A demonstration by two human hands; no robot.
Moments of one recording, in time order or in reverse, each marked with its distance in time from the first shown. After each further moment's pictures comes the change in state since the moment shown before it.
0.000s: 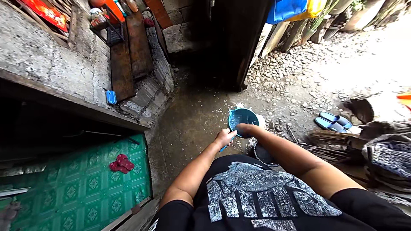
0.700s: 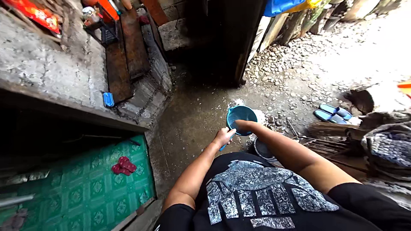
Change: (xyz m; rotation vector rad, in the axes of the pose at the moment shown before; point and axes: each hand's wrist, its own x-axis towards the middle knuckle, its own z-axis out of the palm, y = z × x) left_hand 0.004 -0.007 0.009 -0.012 -0.002 0.028; right_hand 0.015 0.020 0.013 0.134 0.079 -0.031
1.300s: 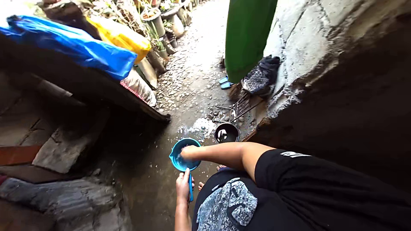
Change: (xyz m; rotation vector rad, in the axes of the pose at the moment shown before) left_hand 0.016 0.012 0.024 0.003 -0.021 0.025; right_hand -0.057 0.014 0.002 0.257 0.342 0.240
